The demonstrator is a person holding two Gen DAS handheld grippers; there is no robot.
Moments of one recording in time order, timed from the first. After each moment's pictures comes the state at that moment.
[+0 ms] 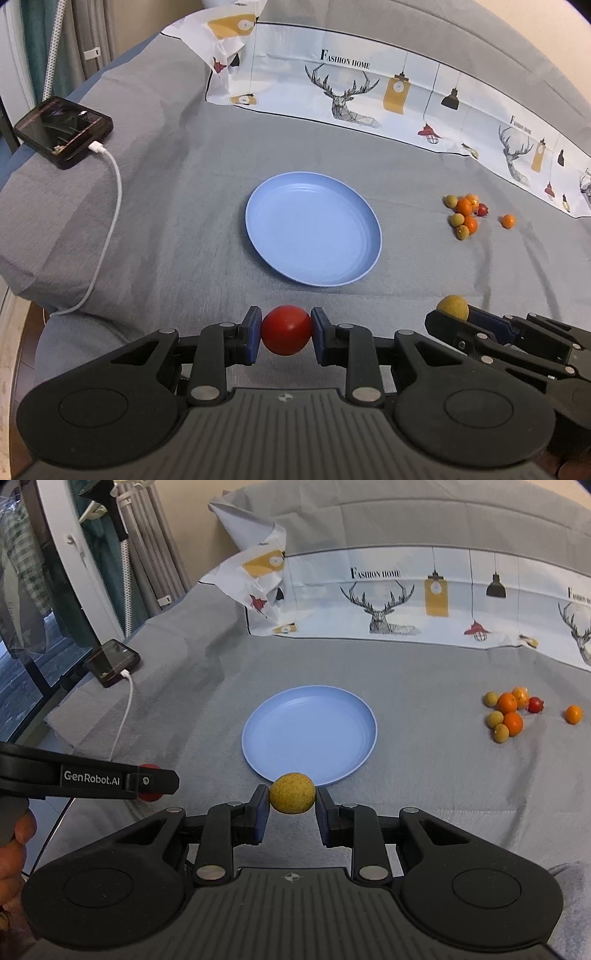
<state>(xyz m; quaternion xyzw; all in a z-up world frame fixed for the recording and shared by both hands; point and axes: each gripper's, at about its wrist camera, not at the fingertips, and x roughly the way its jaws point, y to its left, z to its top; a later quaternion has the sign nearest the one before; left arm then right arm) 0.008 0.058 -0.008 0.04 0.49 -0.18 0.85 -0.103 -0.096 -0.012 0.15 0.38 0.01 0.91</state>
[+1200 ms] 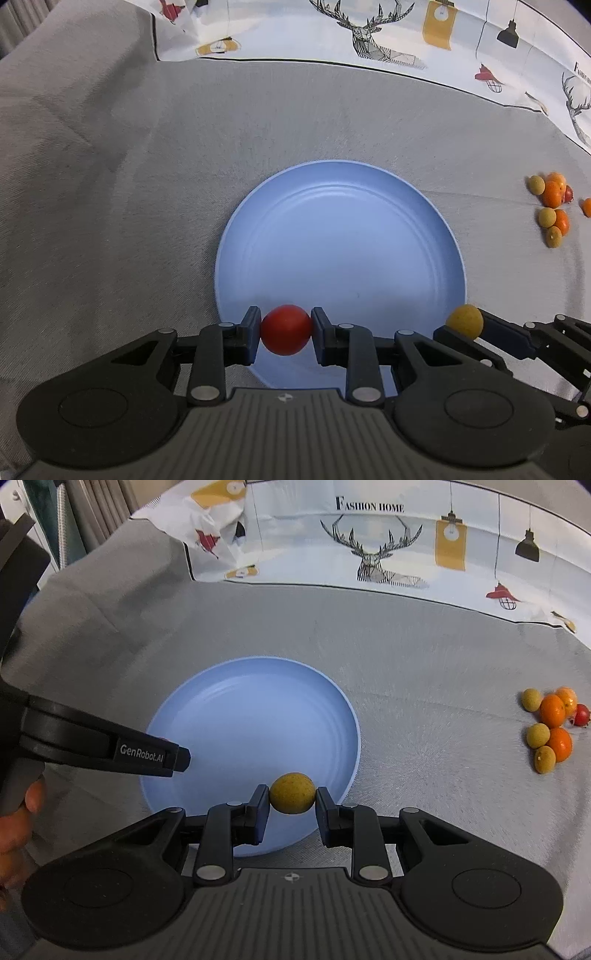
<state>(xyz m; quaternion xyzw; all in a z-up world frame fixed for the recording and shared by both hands) 0.172 -0.028 -0.120 0.12 0.56 -0.16 0.81 0.049 -0.128 -0.111 0.12 0.47 -0.01 0.88</state>
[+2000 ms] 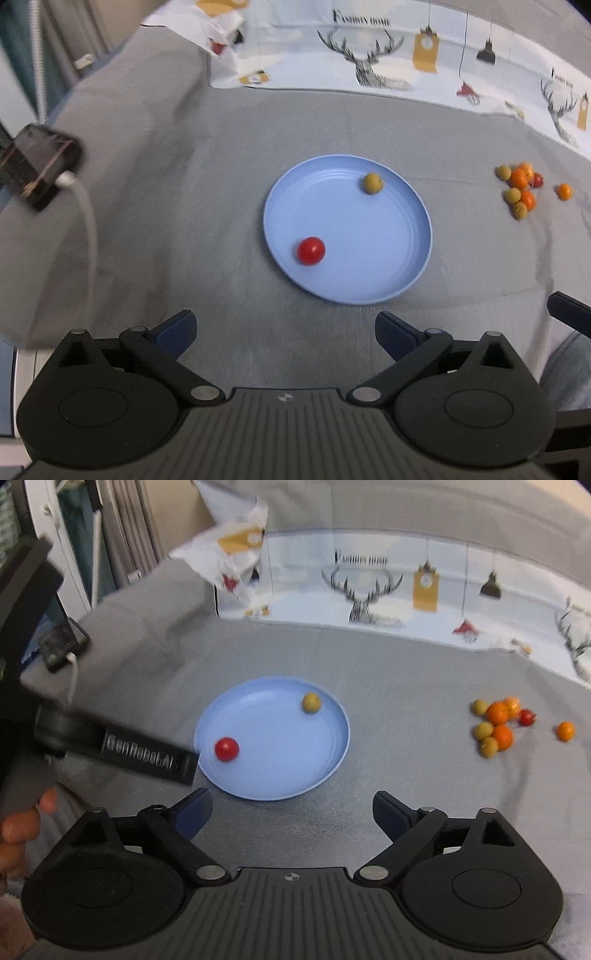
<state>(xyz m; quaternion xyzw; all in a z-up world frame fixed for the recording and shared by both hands) 0.054 0.019 -0.038 0.13 0.51 -0.12 0.84 -0.063 -0.098 -0.033 0.10 0.40 -0.03 0.91</state>
